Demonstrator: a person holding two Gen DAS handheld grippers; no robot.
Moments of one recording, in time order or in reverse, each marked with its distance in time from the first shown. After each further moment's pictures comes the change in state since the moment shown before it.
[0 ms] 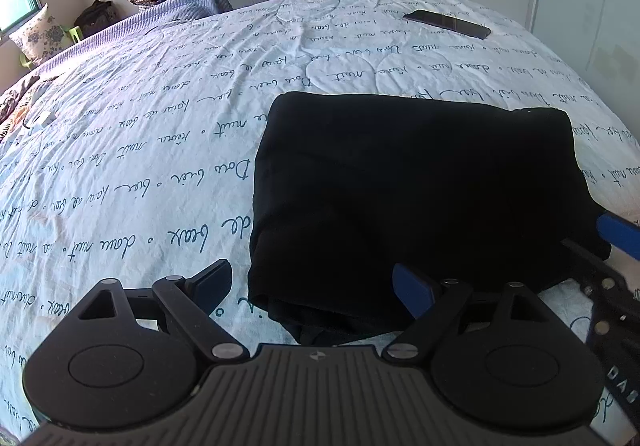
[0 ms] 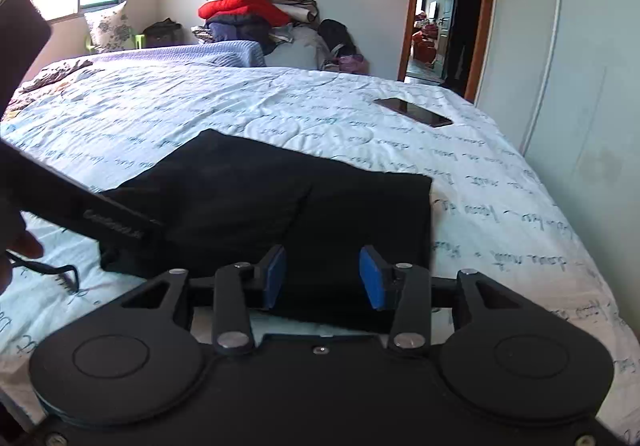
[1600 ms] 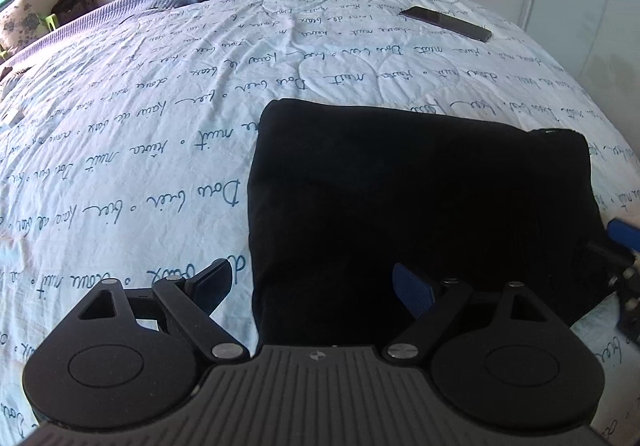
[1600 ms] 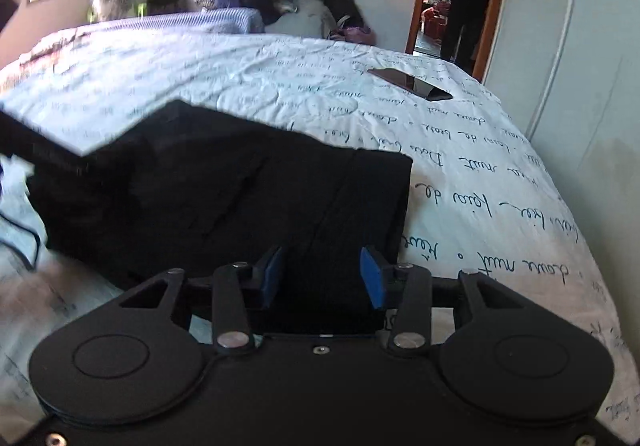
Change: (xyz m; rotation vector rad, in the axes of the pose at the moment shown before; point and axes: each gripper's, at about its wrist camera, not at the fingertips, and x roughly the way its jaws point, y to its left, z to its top) left arm 0.038 0.020 0.028 -0.010 0.033 -0.080; right arm 0.027 -0.047 0.010 0.008 0.046 0.020
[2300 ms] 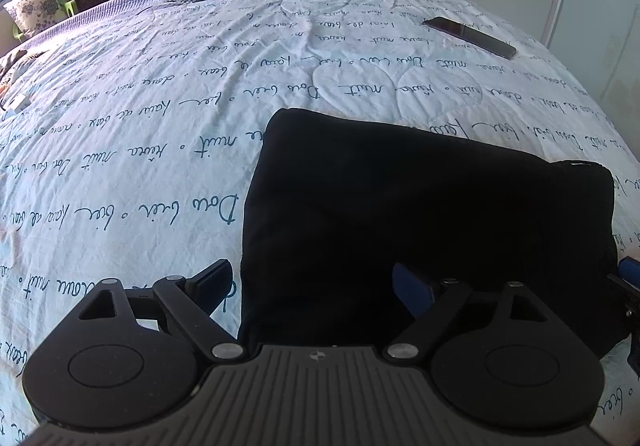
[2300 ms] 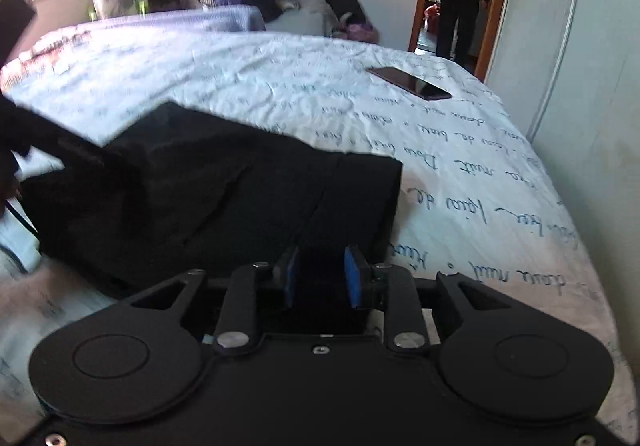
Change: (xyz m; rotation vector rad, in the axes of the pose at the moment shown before) left arm 0.020 -0.003 0.014 -0.074 -0.014 0.025; right arm 0.020 -0.008 0.005 -0.047 0.044 -0.048
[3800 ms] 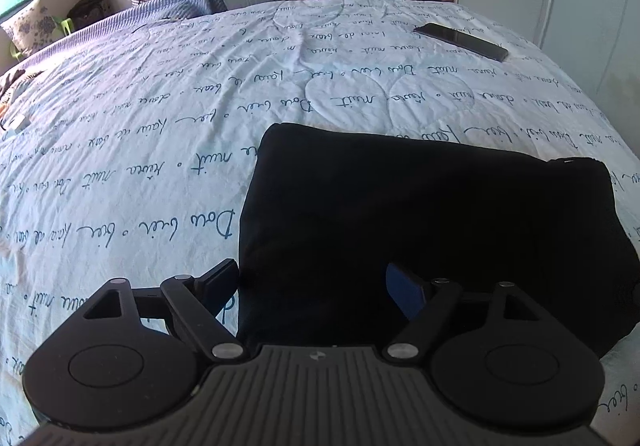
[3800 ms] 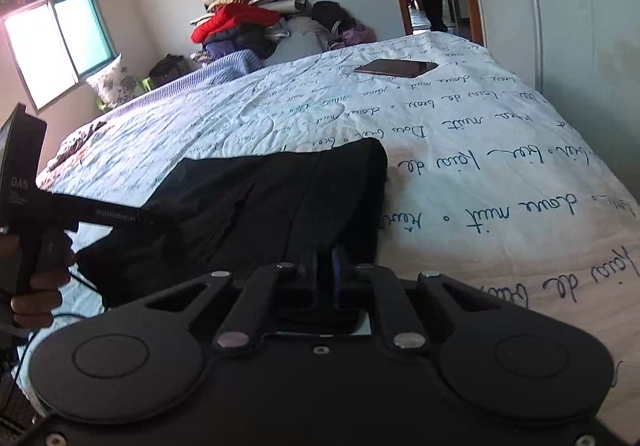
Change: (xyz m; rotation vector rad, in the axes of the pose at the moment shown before) left arm -0.004 -0.006 0.001 0.037 -0.036 0.006; right arm -0.008 -0.050 -0.023 0.312 -0.036 0.222
